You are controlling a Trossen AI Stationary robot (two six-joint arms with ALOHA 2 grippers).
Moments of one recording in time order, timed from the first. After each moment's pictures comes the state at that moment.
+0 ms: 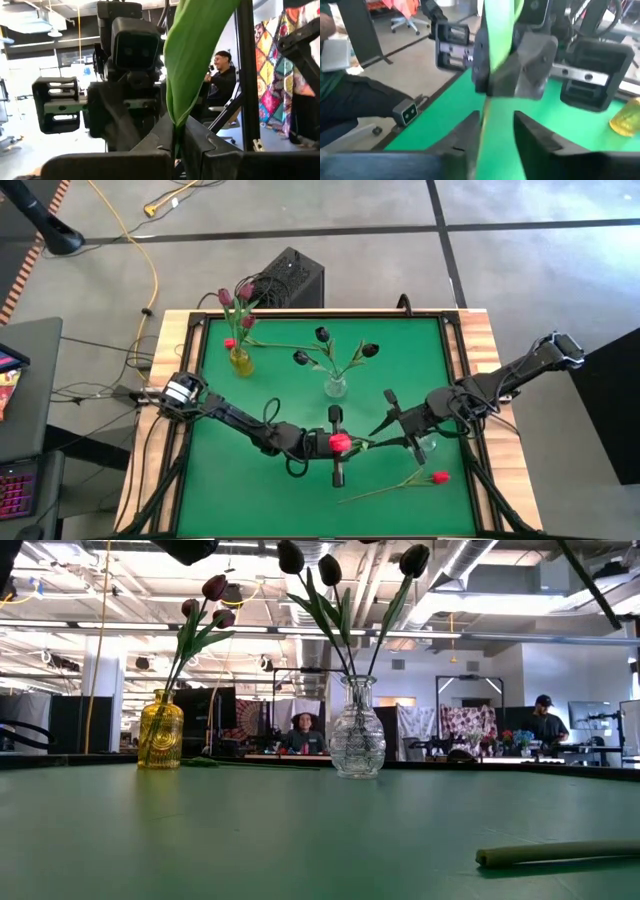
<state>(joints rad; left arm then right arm) -0.36 2.03 1.23 1.12 -0.35 0.22 0.41 1.03 0.76 -0.01 0.03 -0.11</state>
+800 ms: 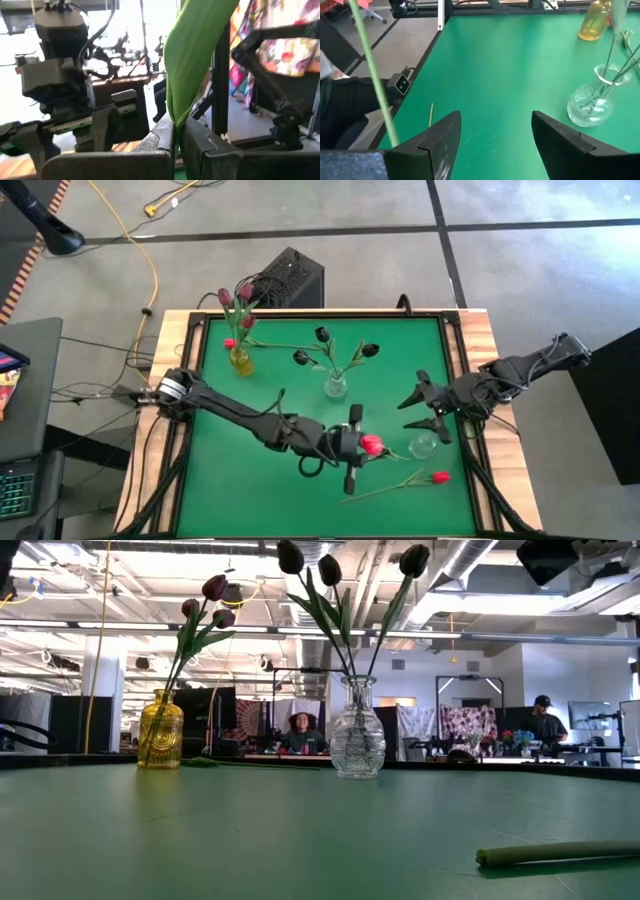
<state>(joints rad) -0.34 1.98 1.58 0.51 -0.21 0.10 0.40 0.71 0.76 -0.53 0.14 0.22</state>
